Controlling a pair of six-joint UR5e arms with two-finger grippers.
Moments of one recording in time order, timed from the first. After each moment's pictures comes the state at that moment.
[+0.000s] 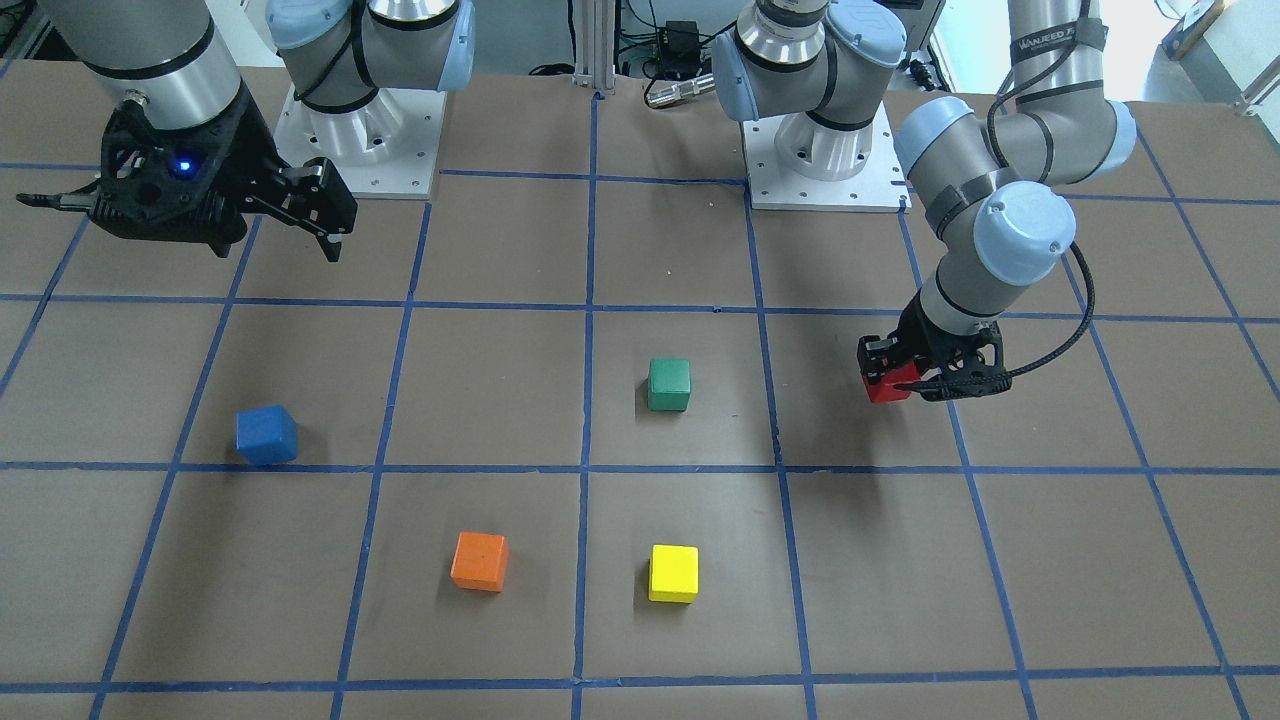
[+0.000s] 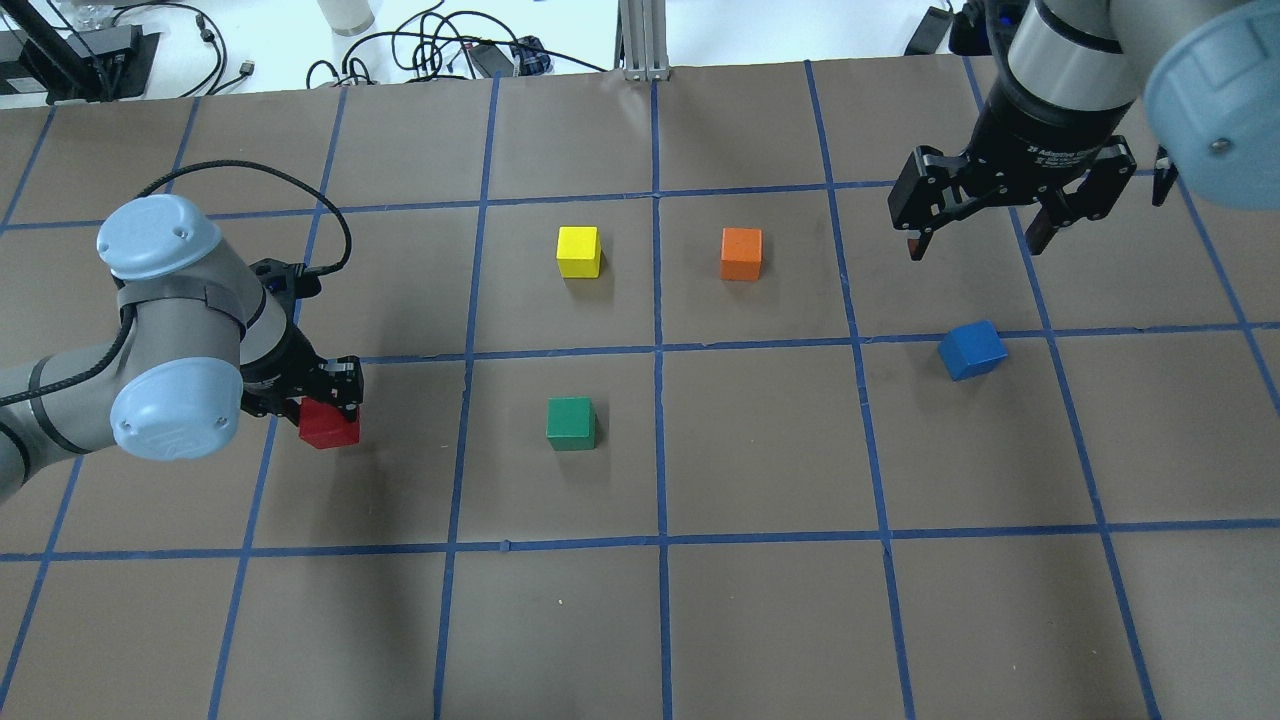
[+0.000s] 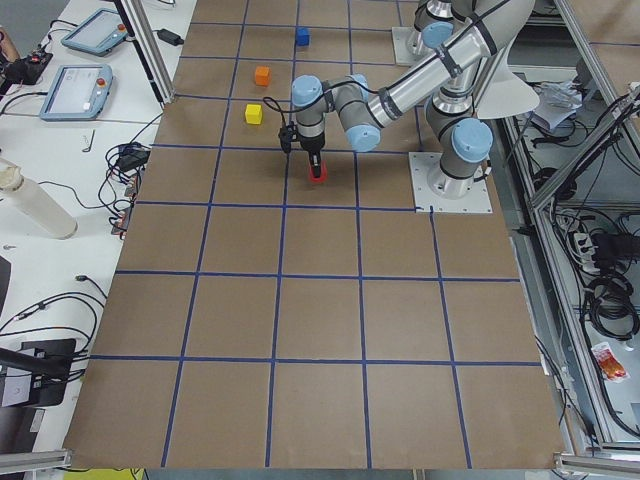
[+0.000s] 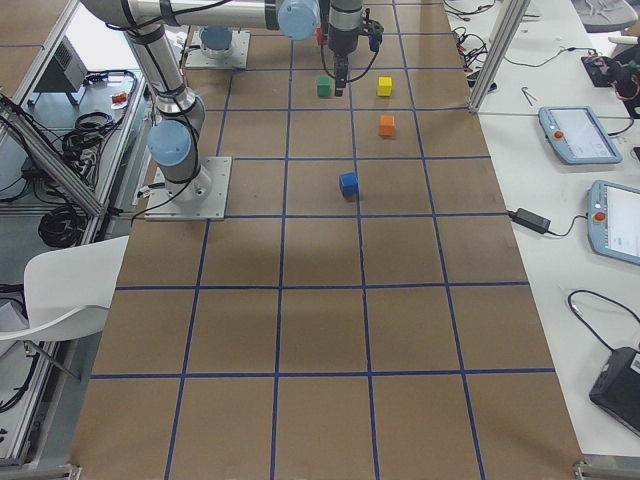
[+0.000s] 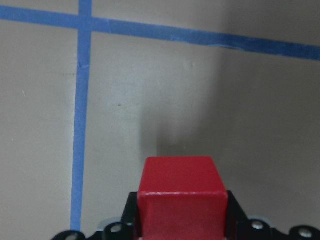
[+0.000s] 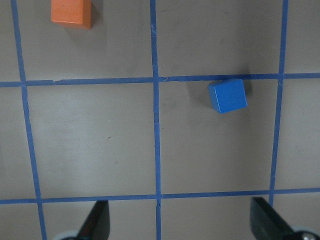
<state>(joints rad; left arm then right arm) -1.34 -1.70 -2.09 -1.00 1.61 0.14 1.54 -1.59 1.61 -1.55 -1.59 -0.01</state>
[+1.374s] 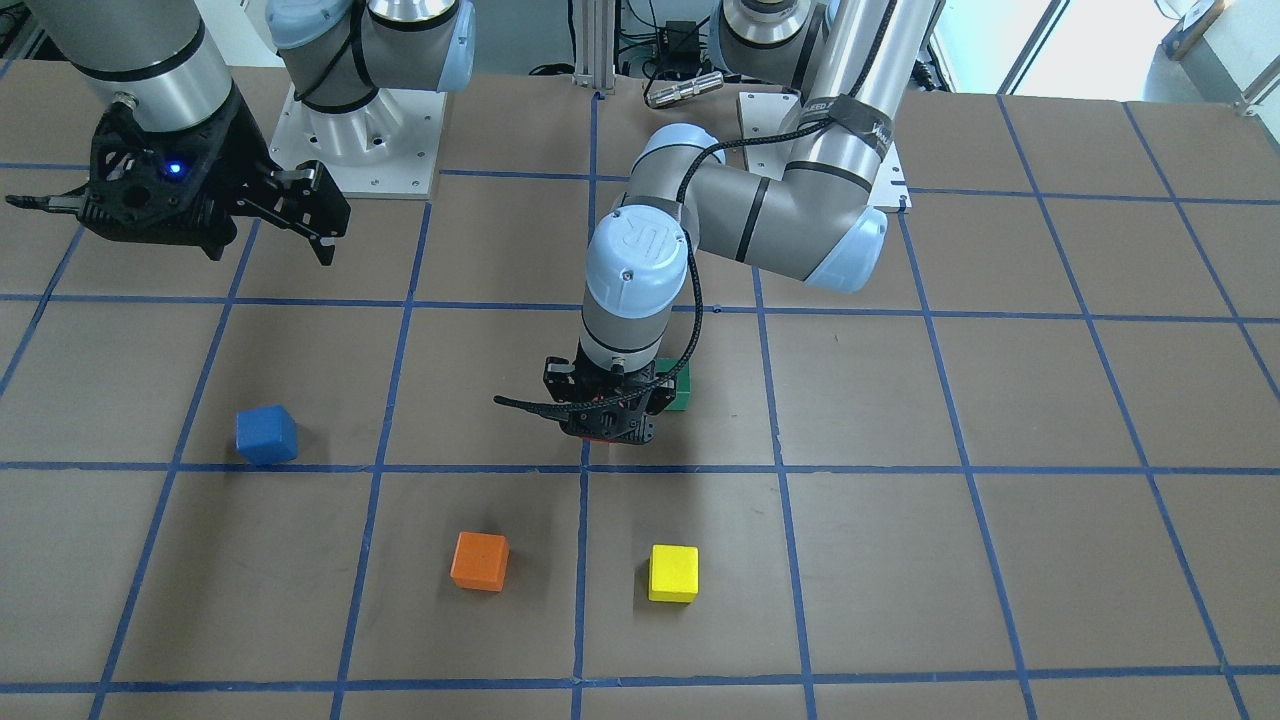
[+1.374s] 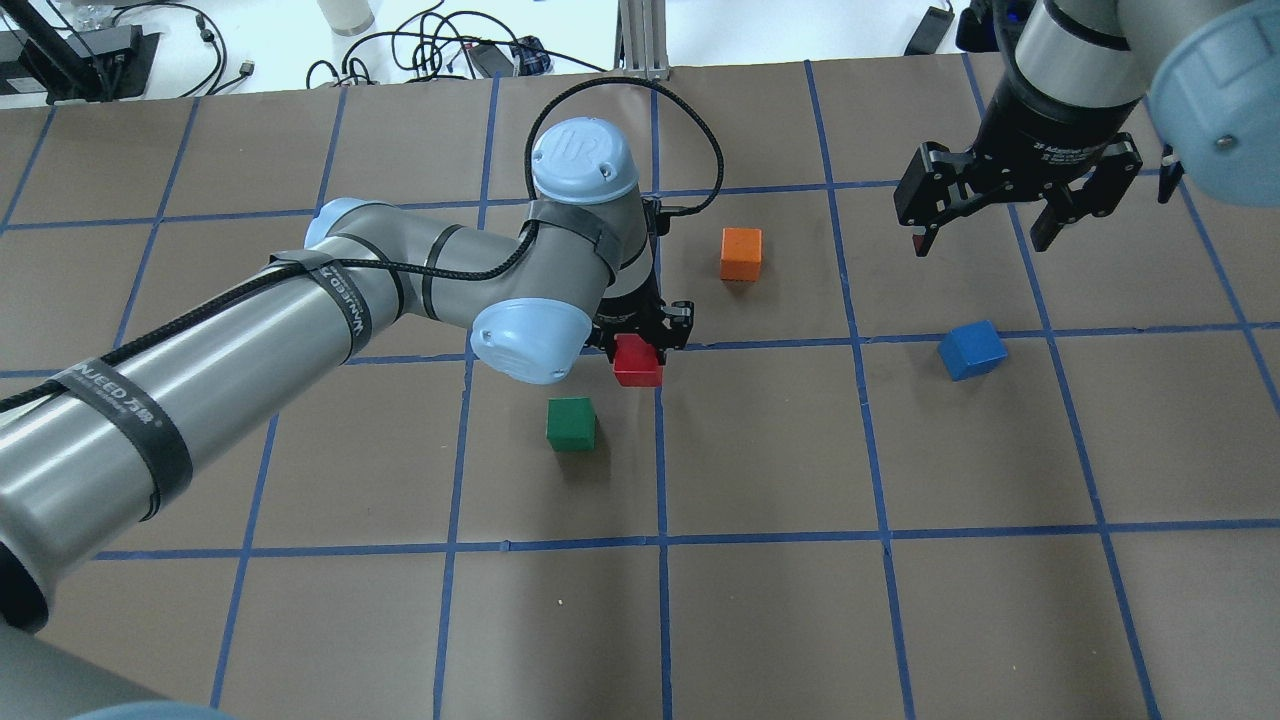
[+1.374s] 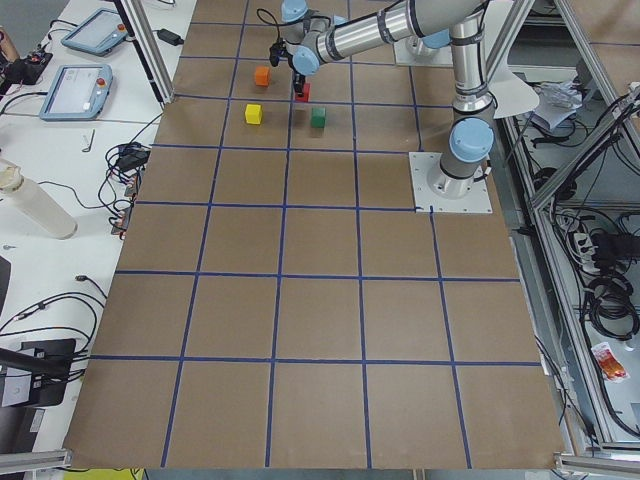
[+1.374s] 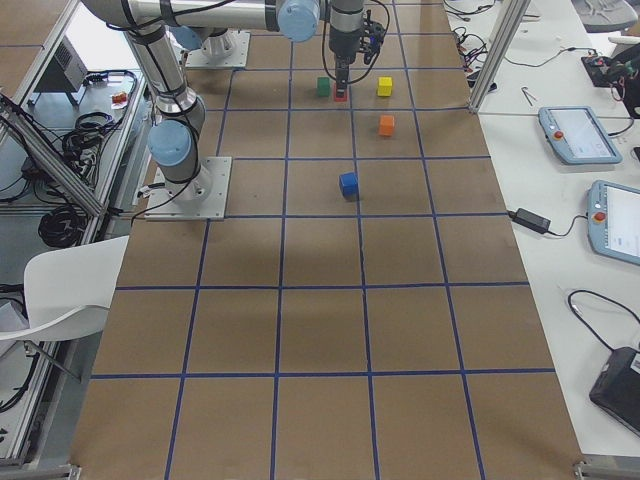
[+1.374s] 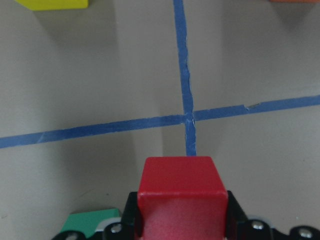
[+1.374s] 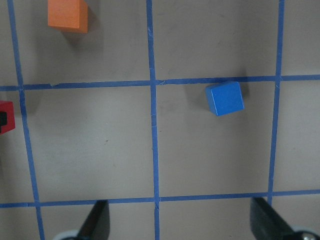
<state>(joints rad) -1.93 -2.01 -1.71 -1.00 1.49 -0.25 1.53 -1.59 1.61 -1.56 -1.59 -0.01</state>
